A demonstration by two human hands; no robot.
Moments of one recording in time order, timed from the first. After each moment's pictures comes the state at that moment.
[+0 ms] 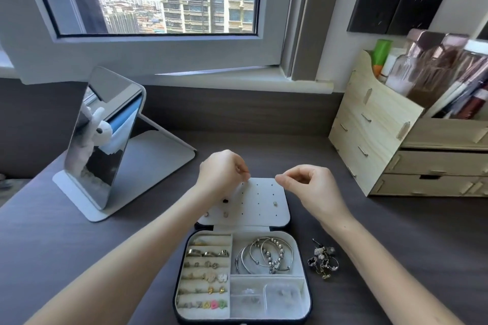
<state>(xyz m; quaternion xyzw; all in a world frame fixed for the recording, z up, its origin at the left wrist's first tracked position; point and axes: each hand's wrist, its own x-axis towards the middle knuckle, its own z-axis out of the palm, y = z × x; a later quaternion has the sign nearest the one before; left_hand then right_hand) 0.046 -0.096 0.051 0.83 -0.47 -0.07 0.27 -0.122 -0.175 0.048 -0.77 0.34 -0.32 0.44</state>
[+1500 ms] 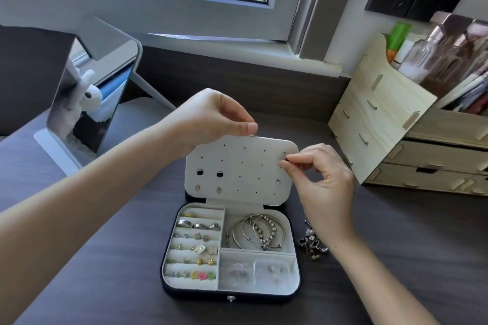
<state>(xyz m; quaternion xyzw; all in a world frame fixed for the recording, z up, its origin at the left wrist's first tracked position) 0.036 -0.050 0.125 0.72 -0.45 -0.25 0.46 -0.137 -0.147 0.046 -0.81 0.16 -0.53 0.21</state>
